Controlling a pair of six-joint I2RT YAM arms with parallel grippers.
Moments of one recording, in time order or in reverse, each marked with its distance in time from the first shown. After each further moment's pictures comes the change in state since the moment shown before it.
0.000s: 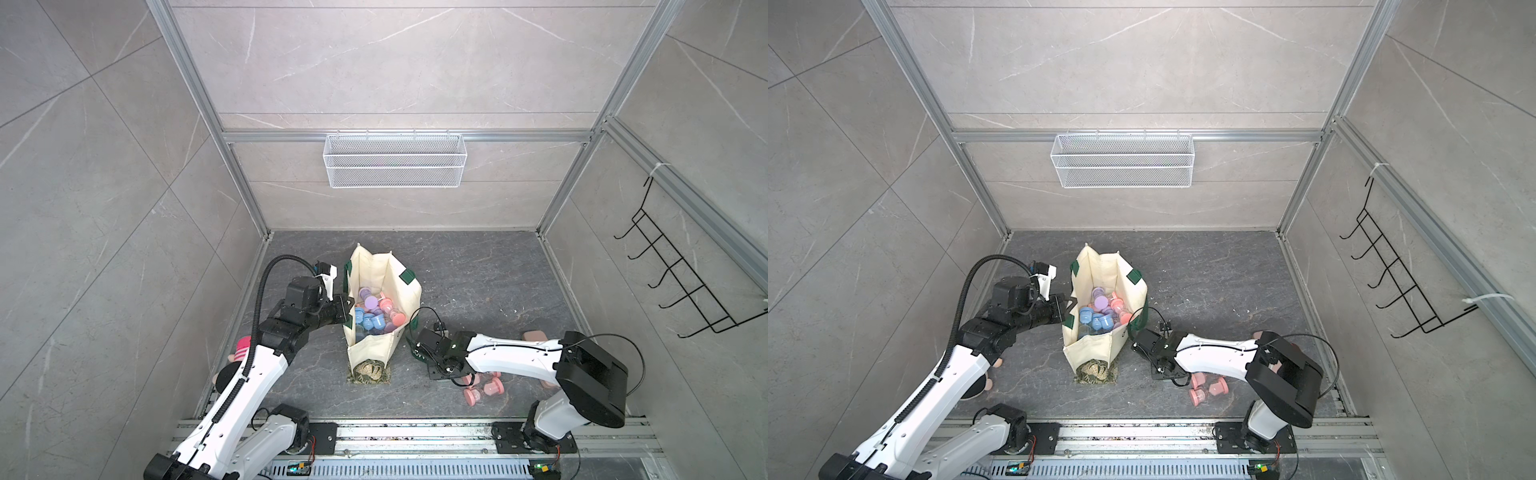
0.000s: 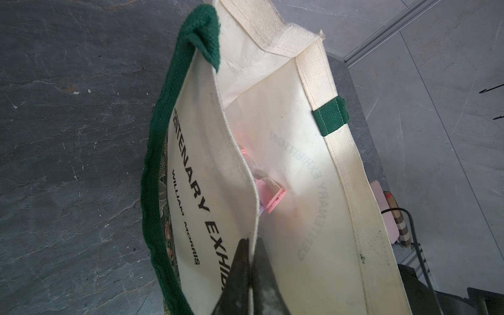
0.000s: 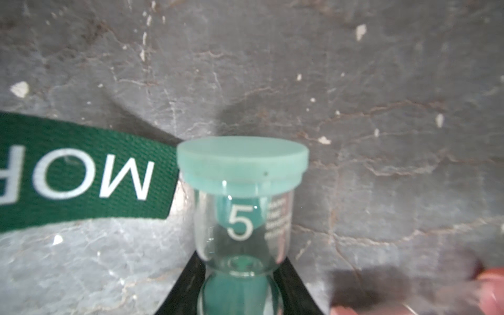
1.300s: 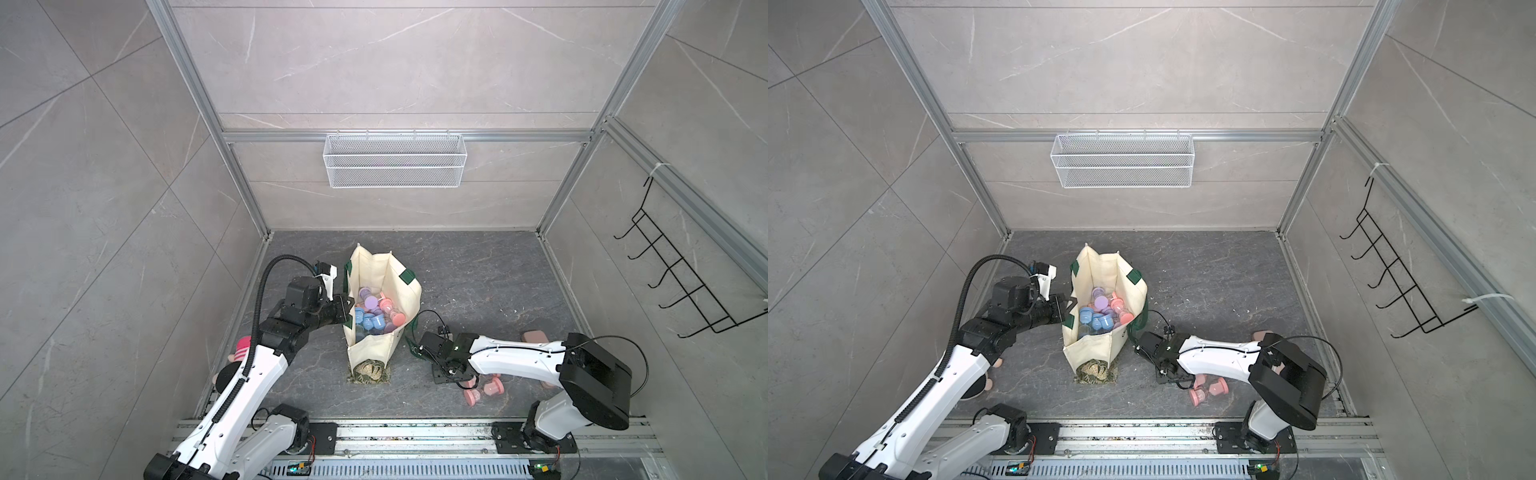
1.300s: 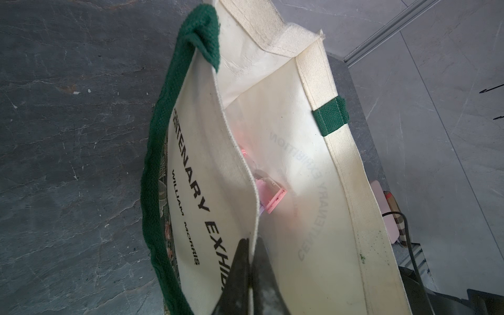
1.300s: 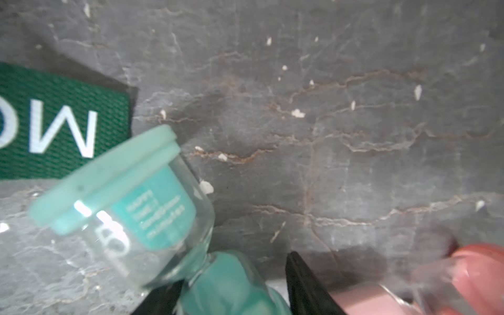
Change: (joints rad) left arm 0.000 0.001 0.000 0.000 0.000 0.000; right arm 0.001 0.016 -0.028 -0.027 -0.008 0.001
